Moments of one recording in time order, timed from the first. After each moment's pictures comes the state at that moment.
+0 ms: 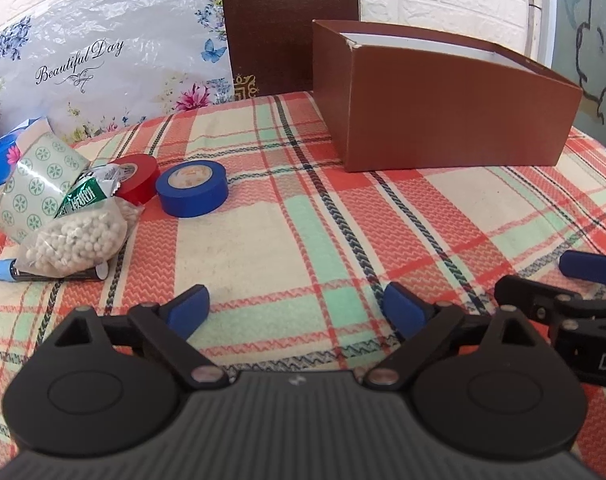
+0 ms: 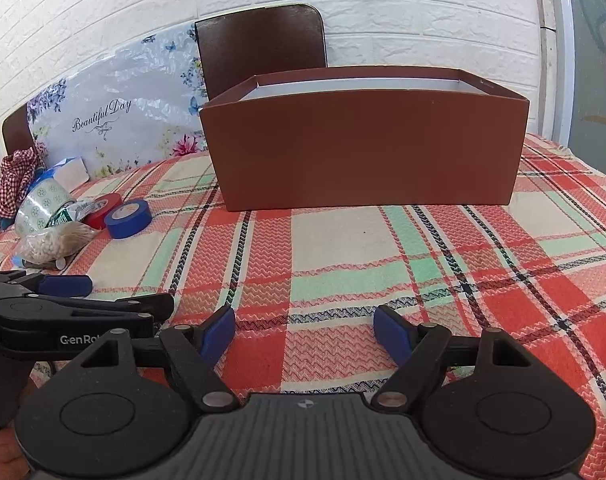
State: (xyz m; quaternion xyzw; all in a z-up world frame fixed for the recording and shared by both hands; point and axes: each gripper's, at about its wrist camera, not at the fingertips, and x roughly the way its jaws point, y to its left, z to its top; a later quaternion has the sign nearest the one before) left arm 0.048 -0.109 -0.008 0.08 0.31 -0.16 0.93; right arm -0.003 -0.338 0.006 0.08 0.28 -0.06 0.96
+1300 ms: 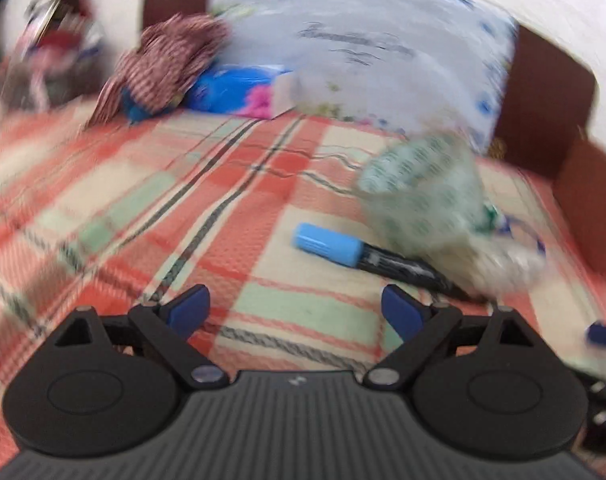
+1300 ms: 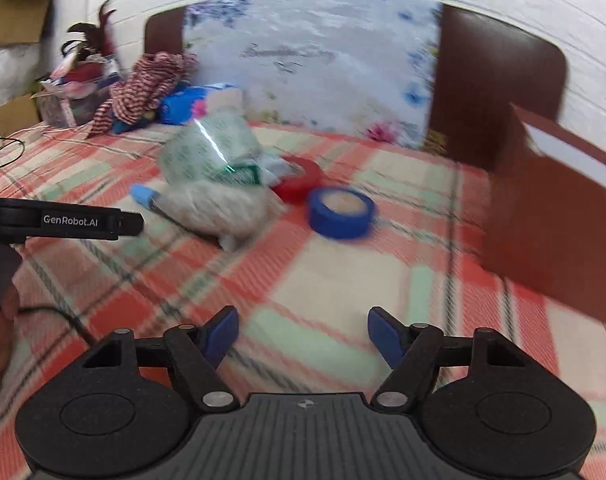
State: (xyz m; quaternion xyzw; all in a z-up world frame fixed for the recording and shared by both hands) left arm 0.072 0.116 -0.004 -0.10 0.29 0.04 0.95; right arm 0.064 -0.182 0.024 -0.07 0.29 0.14 0.94
